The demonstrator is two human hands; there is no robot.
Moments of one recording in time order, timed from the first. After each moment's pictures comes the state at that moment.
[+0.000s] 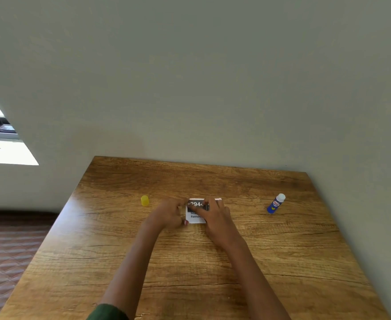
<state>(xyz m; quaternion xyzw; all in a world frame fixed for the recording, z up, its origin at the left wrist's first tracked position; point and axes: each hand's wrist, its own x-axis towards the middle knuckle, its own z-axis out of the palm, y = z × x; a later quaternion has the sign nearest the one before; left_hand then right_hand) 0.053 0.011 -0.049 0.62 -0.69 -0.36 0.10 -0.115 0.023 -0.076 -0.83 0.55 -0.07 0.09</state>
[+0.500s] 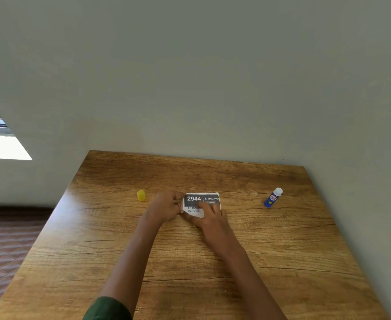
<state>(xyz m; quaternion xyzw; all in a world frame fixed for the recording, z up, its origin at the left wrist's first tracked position) 0.052 0.006 -0.060 0.64 -0.67 -0.34 0.18 -0.114 0.051 -0.081 -0.86 0.50 -0.08 0.05</state>
